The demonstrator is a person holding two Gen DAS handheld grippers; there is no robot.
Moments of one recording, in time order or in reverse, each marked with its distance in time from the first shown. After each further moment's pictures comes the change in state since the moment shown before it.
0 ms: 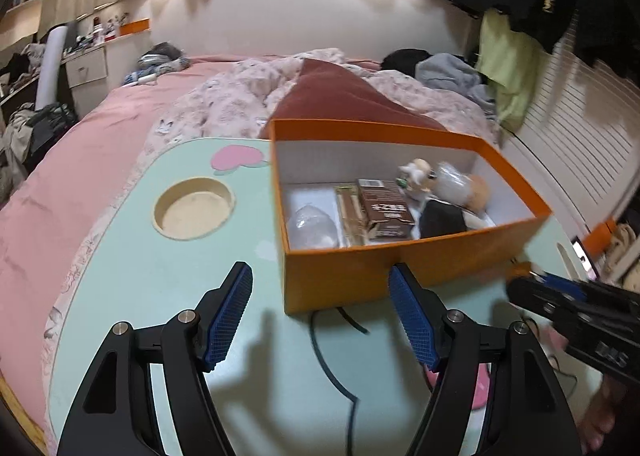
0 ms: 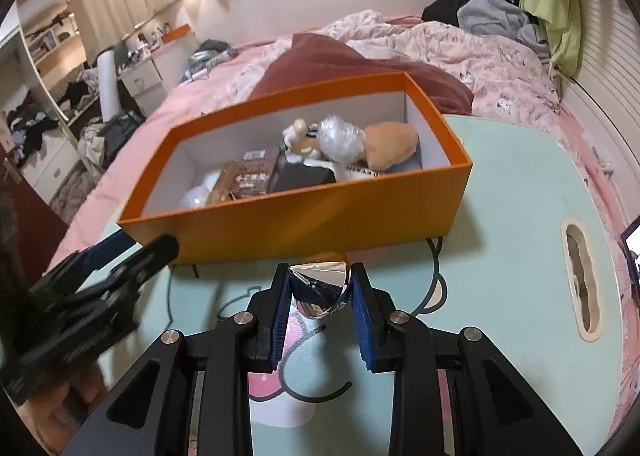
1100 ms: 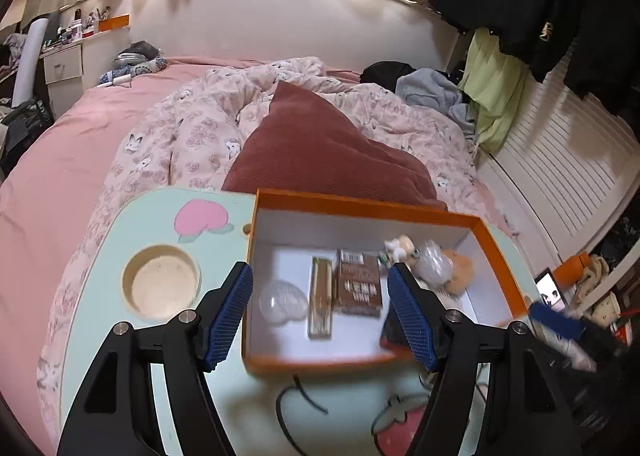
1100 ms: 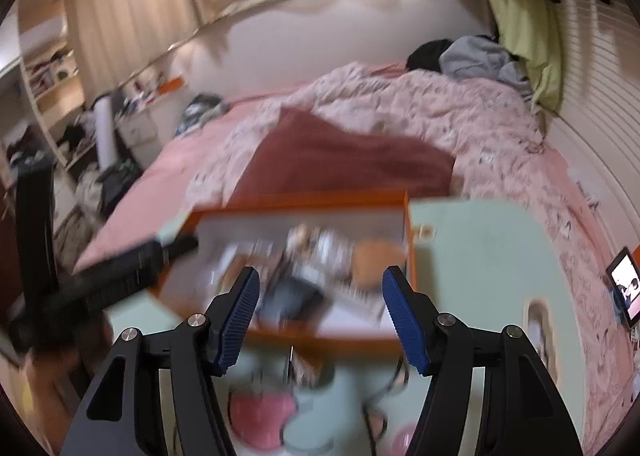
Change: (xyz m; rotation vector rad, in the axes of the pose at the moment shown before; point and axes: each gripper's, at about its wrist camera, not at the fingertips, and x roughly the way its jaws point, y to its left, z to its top) left arm 0.002 -0.004 0.061 -0.030 0.004 -0.127; right arm -0.037 -0.002 0.035 0.001 -0.135 -0.015
